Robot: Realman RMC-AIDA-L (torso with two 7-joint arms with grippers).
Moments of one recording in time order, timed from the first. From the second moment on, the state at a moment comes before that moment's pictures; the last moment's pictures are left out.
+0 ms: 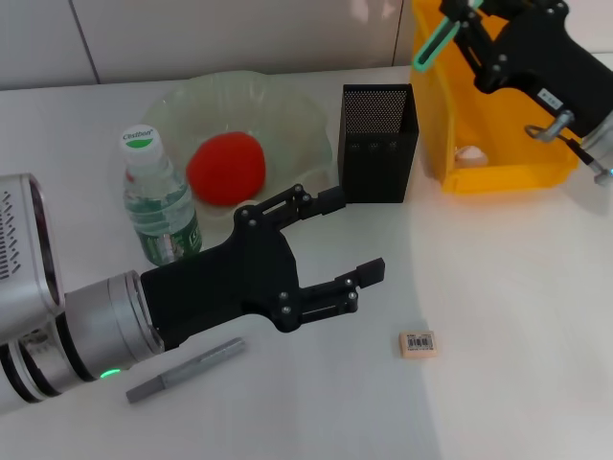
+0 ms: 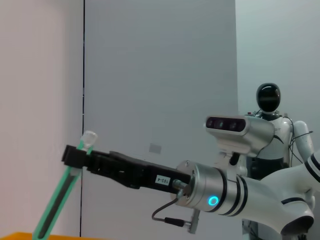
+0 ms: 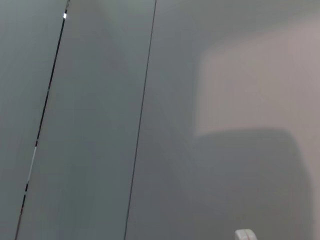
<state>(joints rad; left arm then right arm) -0.37 -2.07 1.75 0.61 0.85 1.38 -0.83 0.62 2.08 -0.25 -0.29 -1.64 -1.53 0.63</state>
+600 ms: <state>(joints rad) -0.39 -2.07 1.75 0.57 0.85 1.39 -0.84 0.67 2.08 -0.33 -0.22 -1.64 -1.34 0.56</state>
